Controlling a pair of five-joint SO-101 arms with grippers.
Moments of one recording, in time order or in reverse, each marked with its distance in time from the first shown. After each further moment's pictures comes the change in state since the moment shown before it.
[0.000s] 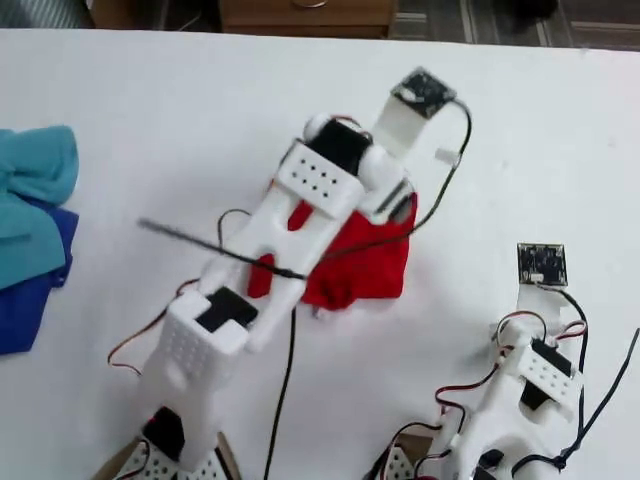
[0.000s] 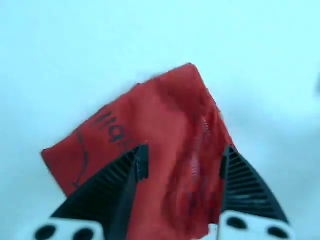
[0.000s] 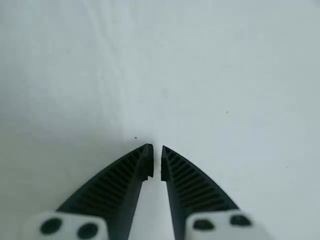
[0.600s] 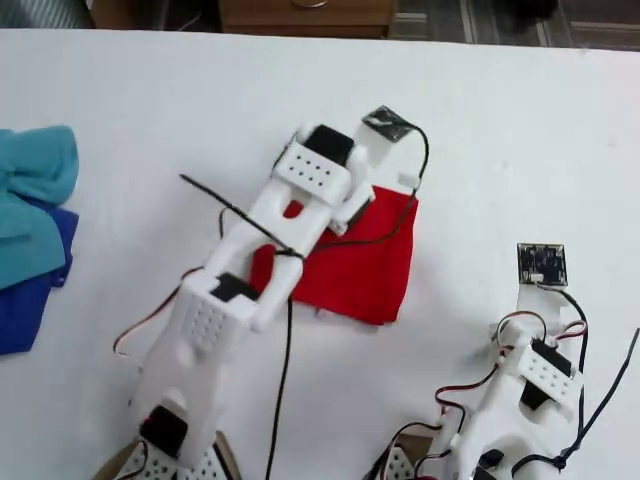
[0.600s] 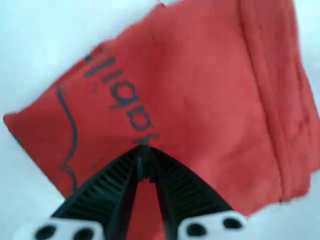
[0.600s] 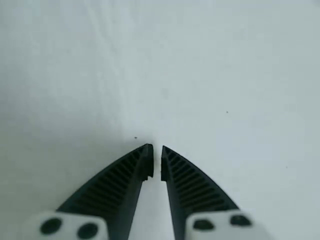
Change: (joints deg) left arm -4.7 12.3 5.6 -0.7 -2.5; right arm 0.0 0.0 0.0 0.0 0.0
